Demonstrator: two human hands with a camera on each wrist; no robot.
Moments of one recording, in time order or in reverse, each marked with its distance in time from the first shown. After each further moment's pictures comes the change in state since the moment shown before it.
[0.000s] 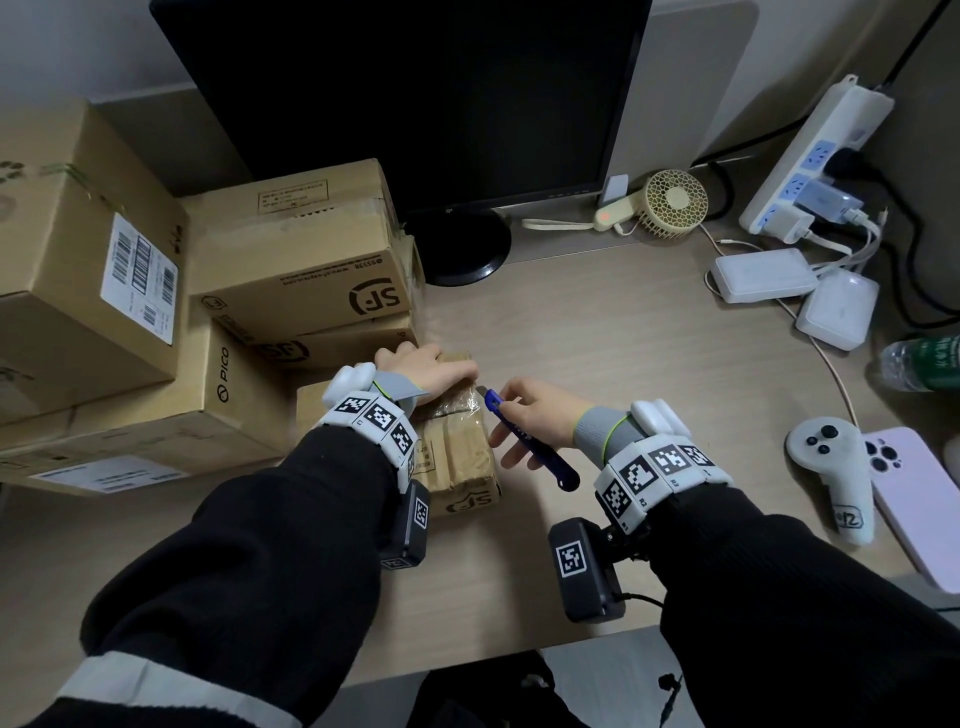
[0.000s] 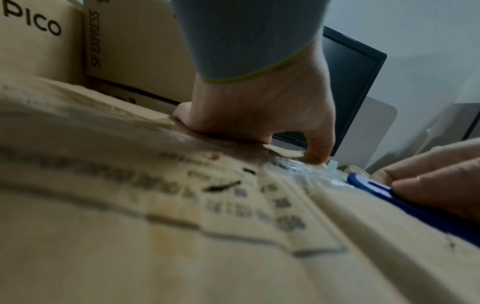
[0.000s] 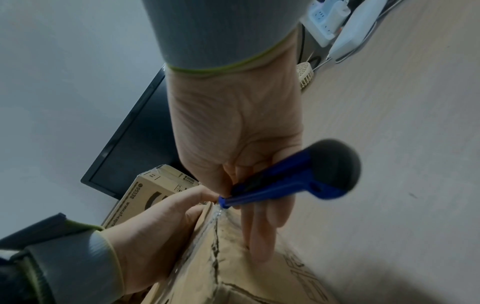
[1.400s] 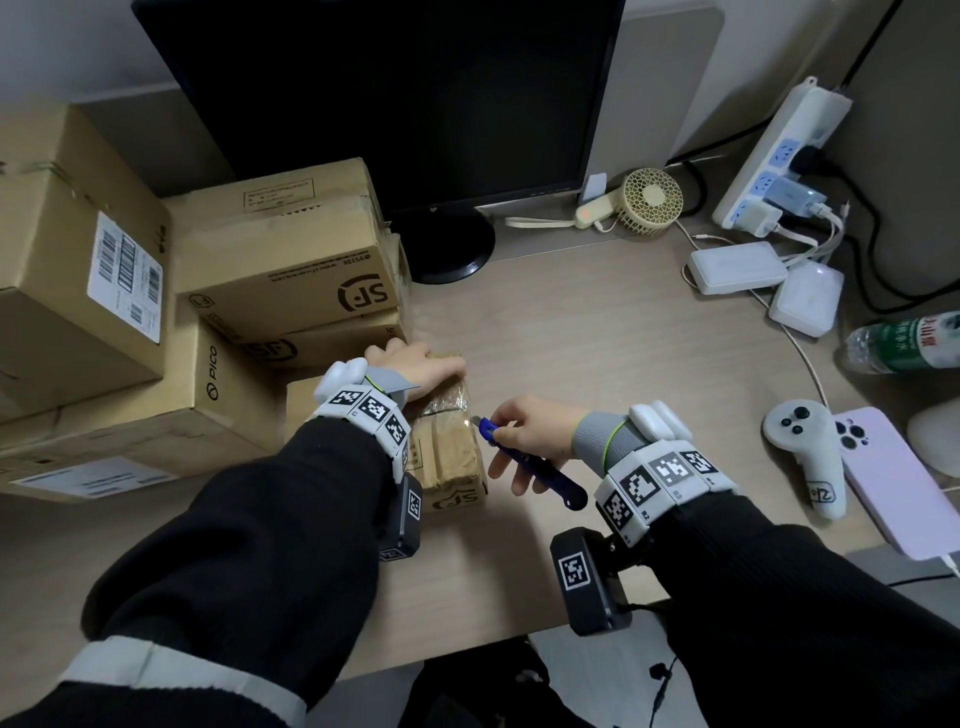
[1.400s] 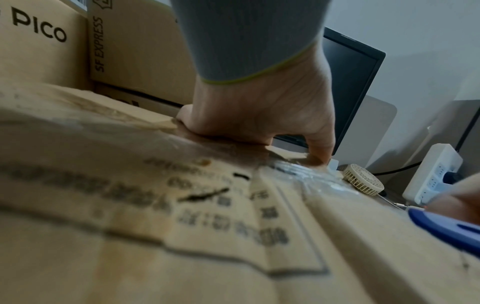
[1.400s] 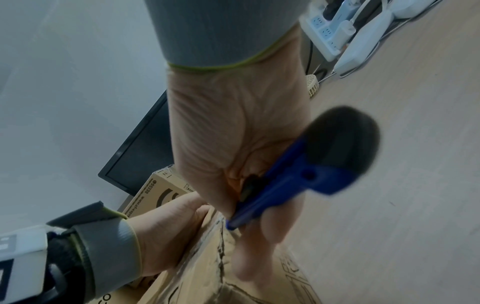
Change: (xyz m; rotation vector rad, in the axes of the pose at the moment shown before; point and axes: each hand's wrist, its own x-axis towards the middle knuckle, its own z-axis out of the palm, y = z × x) left_hand 0.005 -0.006 0.005 -0.023 0.015 0.025; right_hand -0.023 0.007 0.010 -0.118 -0.100 0.091
